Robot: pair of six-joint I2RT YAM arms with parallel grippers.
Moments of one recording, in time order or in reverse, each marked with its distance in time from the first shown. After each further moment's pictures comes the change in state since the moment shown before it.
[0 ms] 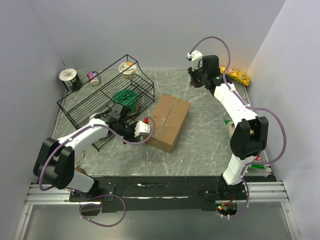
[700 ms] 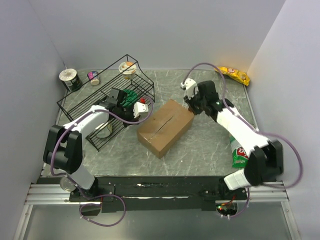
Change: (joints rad) left arm 0.123 0.183 0.208 0.068 -0.016 -0.048; right arm 0.116 -0.272 -0.422 -0.021 0.015 -0.066
